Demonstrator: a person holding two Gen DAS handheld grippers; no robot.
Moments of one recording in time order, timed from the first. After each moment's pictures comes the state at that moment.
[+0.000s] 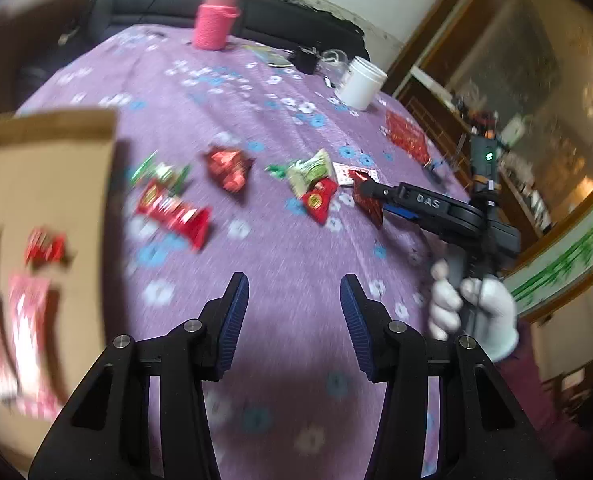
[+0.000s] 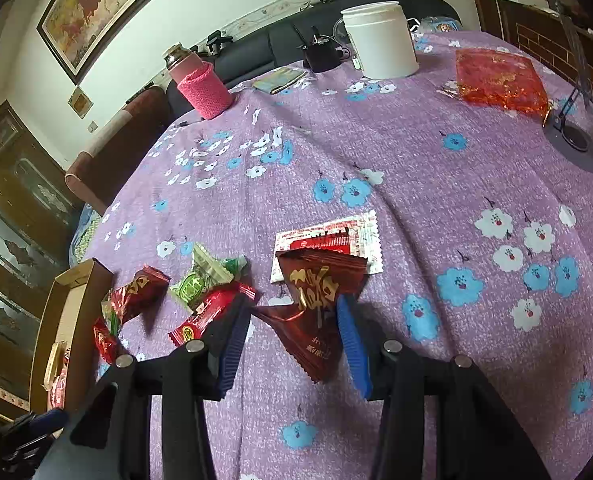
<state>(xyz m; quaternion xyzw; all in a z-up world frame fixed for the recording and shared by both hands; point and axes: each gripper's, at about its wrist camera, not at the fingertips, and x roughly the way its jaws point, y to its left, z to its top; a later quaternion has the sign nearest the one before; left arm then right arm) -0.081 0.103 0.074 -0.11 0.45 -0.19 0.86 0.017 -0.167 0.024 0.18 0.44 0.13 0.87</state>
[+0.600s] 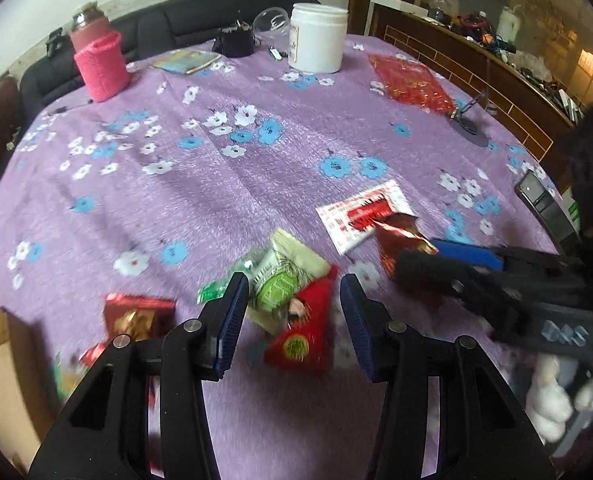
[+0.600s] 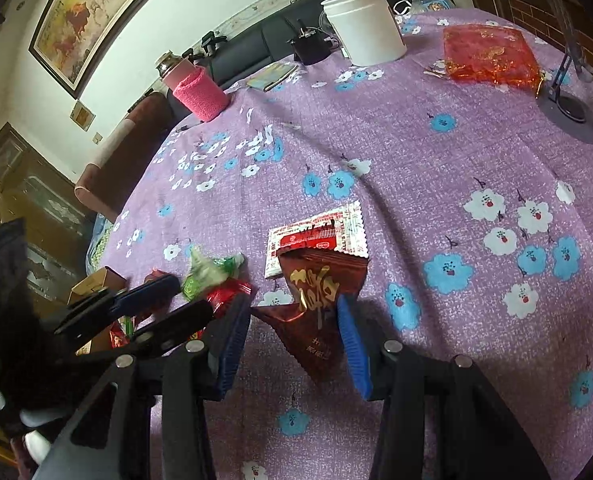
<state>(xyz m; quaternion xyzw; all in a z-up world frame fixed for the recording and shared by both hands) 0.055 -0.003 0.033 0.08 0.47 -0.22 0.85 0.018 -0.183 0.022 0.22 0.45 0.14 0.85</state>
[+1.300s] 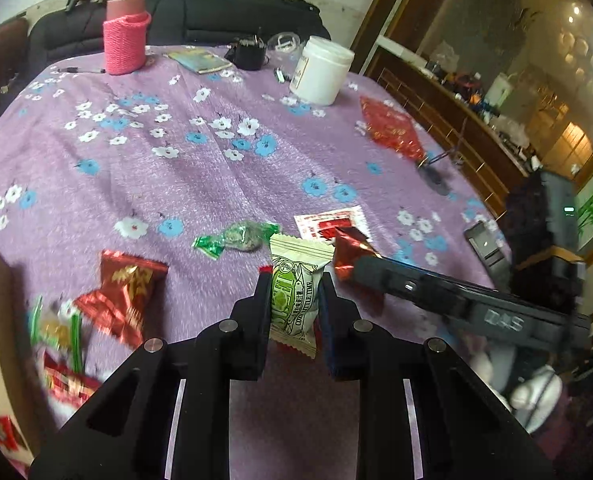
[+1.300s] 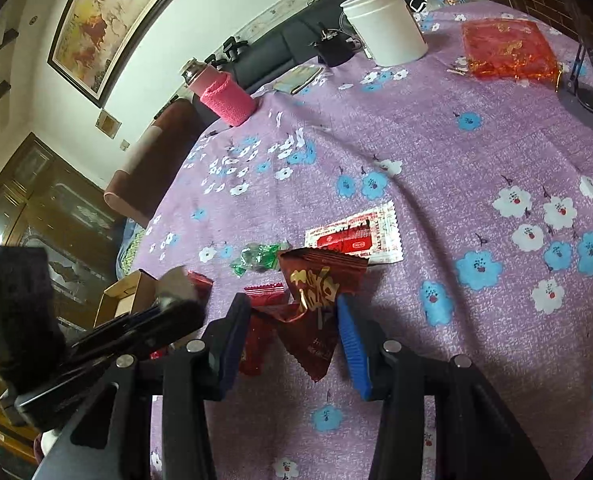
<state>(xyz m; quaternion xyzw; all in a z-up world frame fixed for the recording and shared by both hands) 0.019 0.035 0.065 -0.06 0.45 -0.25 0.86 0.013 -0.182 0.027 0.26 0.44 0.19 0.84</state>
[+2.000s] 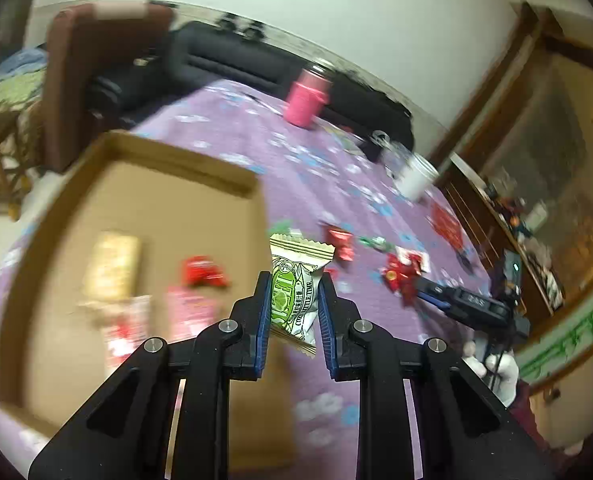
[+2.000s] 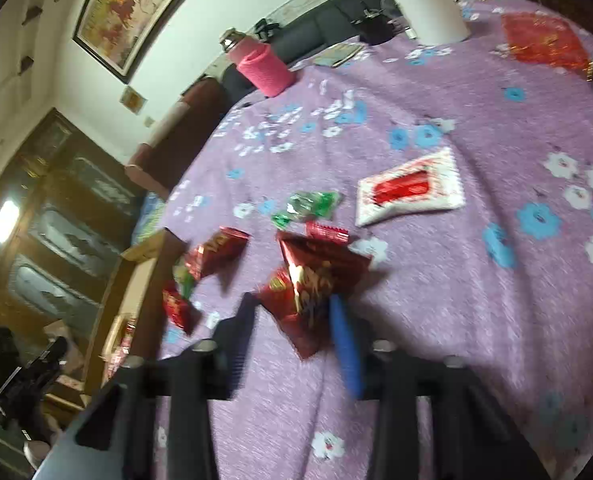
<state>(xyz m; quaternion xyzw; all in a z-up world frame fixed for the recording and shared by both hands) -0.142 0.248 0.095 -0.21 0.35 -0.08 0.91 -0.009 -0.142 0.019 0.23 0.44 0.23 0.84</state>
